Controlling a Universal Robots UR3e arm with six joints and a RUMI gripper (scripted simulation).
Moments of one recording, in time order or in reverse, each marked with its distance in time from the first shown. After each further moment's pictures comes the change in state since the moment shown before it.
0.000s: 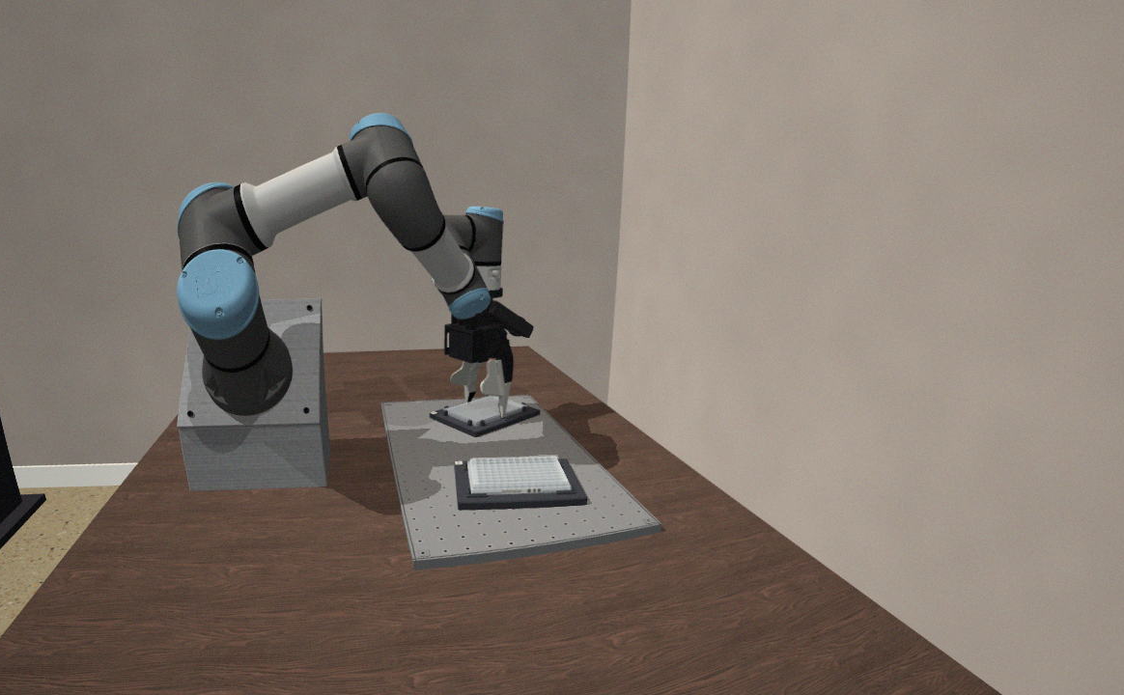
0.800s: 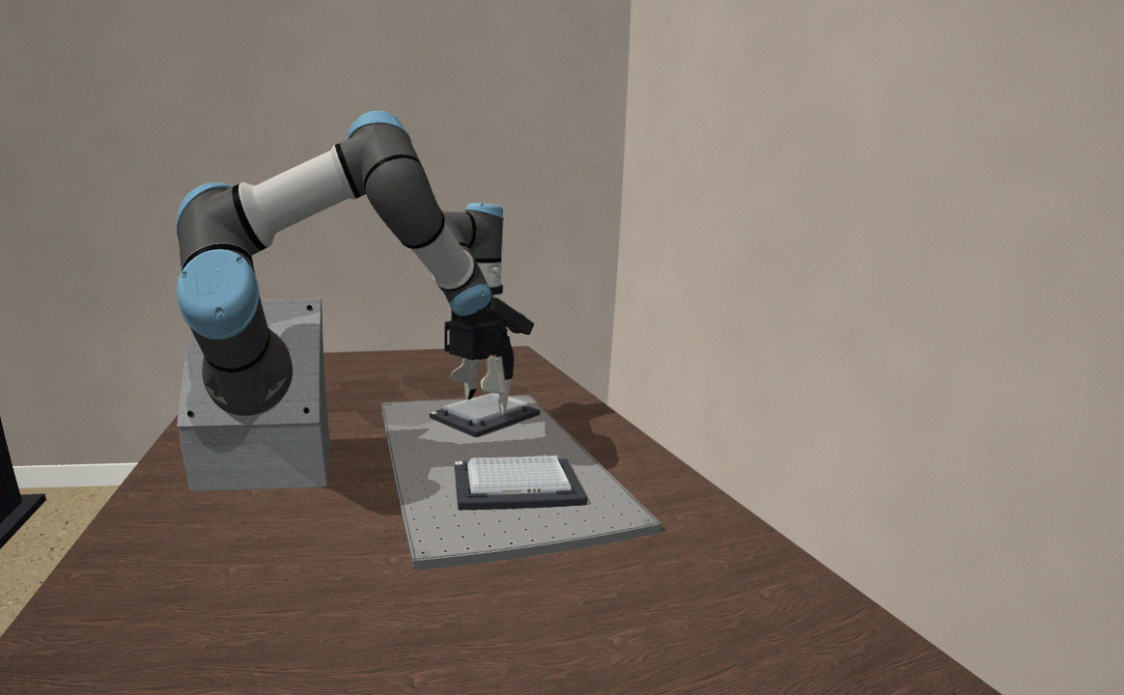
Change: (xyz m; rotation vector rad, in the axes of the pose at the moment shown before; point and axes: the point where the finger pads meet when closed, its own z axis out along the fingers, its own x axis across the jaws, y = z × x) arm 0.001 0.000 -0.005 0.003 0.002 -0.001
